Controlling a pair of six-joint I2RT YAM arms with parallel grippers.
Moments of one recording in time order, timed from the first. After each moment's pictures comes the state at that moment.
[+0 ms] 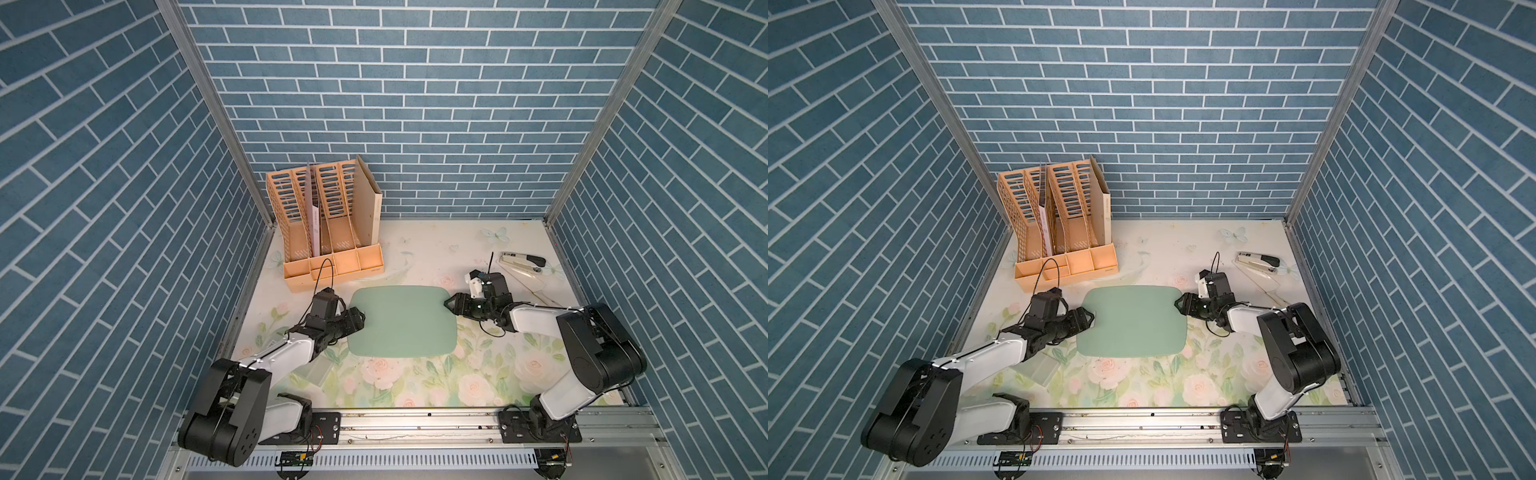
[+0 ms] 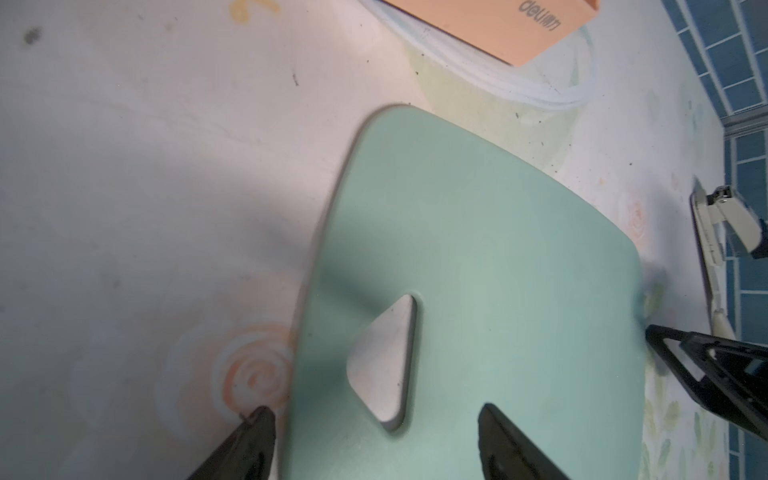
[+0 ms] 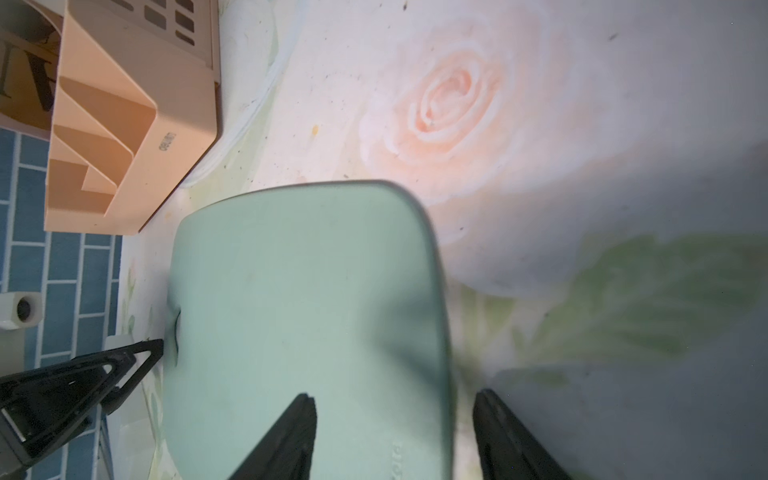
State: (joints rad) left arm -0.28 1.24 0.39 0.00 0.22 -0.67; right arm 0.42 1.63 0.64 0.18 -0.44 0.58
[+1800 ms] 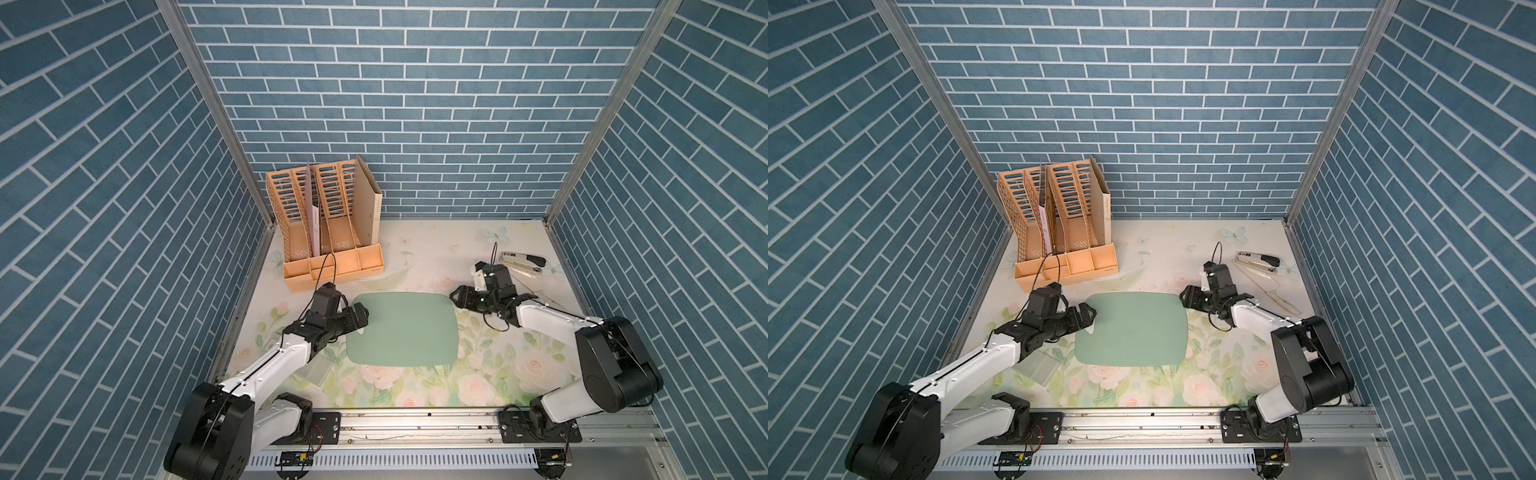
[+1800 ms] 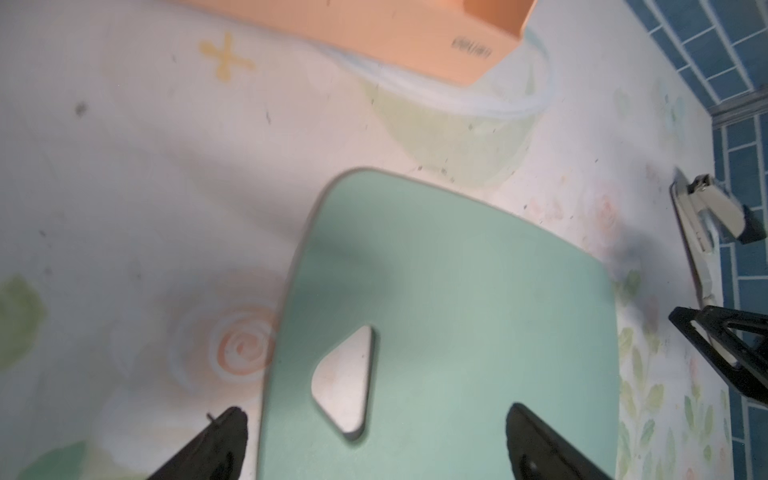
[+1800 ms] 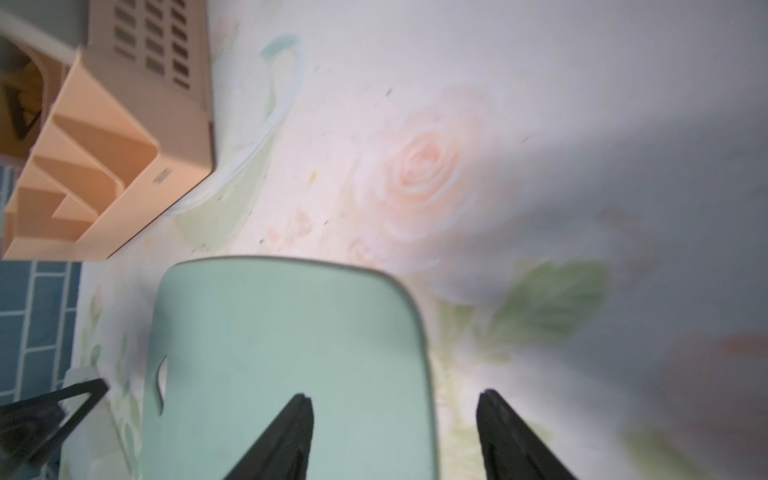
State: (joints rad) left arm -0.34 1.12 0.53 -0.24 0.12 -0.65; right arm 0.34 1.51 0.79 -0.12 -0.26 0.50
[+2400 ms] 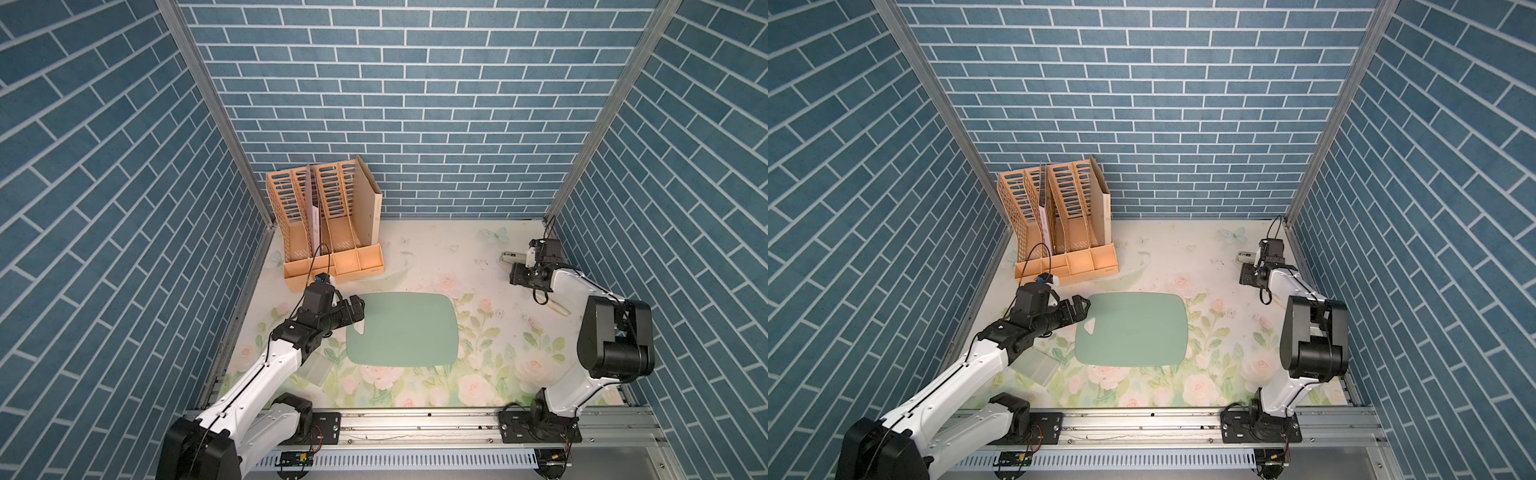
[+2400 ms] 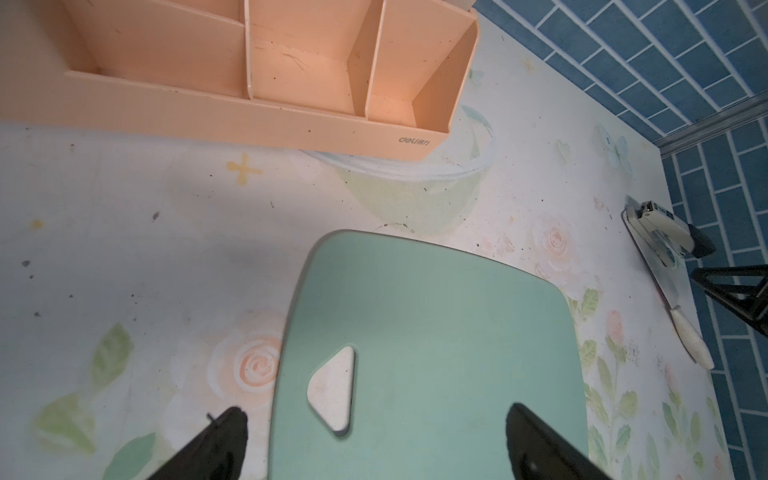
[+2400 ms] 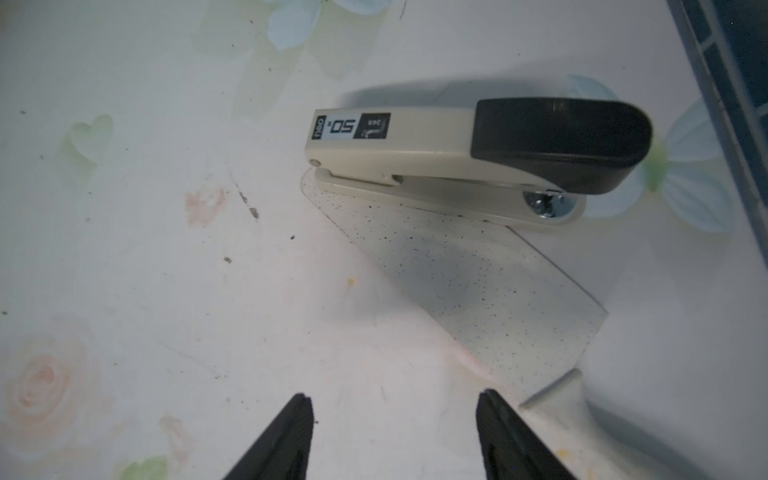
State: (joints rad) left arm -0.34 0.98 0.58 -0.34 0.09 -0.60; right arm -0.06 1.70 1.09 -0.36 -0.05 0.04
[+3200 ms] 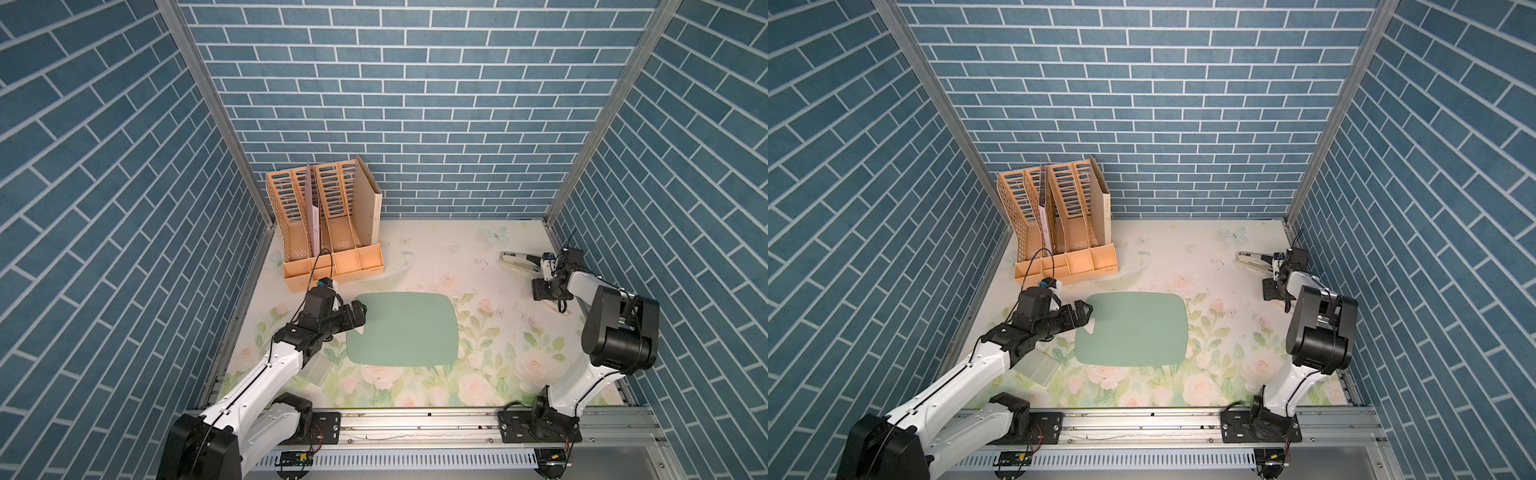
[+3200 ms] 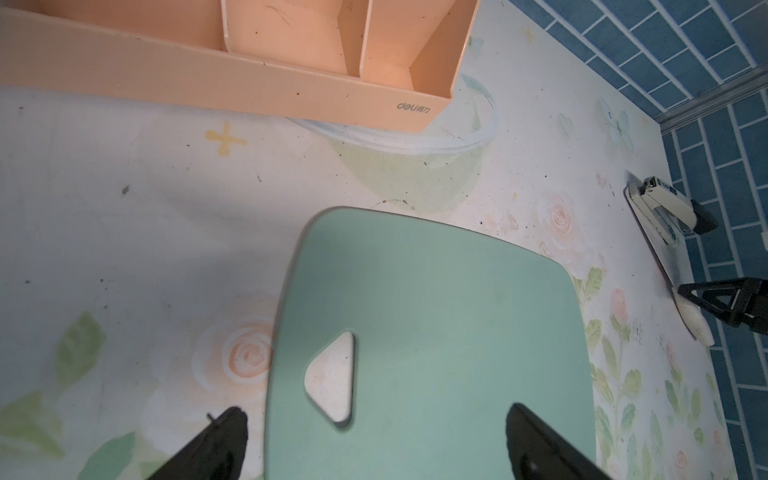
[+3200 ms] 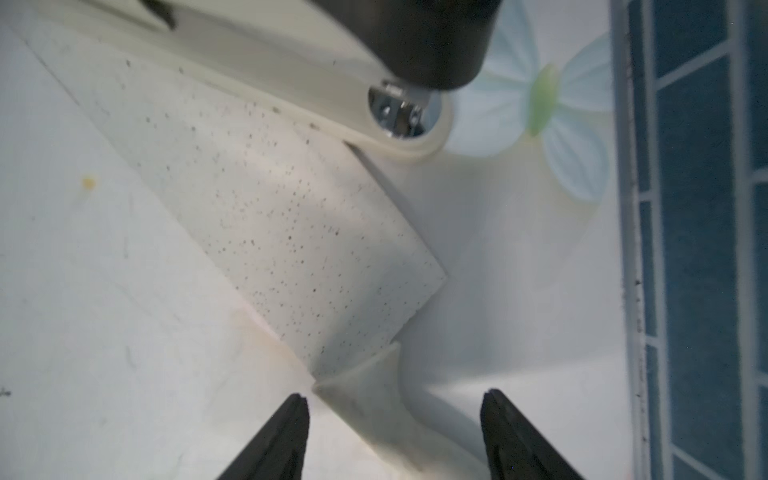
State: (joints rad) left arm -0.34 0.99 0.52 -0.29 0.13 -0.58; right arm -0.24 1.78 1.05 -0.40 -0.02 -0.29
